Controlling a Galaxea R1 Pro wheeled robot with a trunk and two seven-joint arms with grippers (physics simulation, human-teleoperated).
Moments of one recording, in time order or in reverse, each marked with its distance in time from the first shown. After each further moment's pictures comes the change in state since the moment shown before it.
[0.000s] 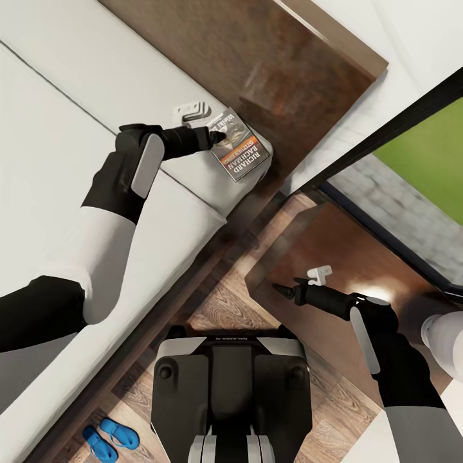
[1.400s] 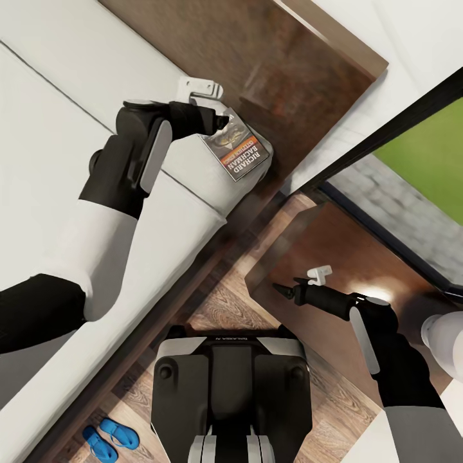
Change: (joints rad) left arm -0.027 -0.010 -0.105 -0.127 -0.235 -0.004 -0.008; right arm 0.001 0.002 0.000 0.000 0.000 -0.002 -0.005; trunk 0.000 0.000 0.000
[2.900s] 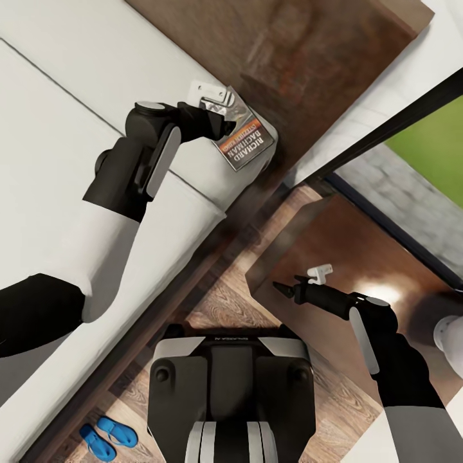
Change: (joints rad) left arm 0.001 0.011 -0.096 -0.015 -0.014 -0.002 -0.001; right arm 0.000 0.001 0.001 0.000 0.010 -0.039 -0.003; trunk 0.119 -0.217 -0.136
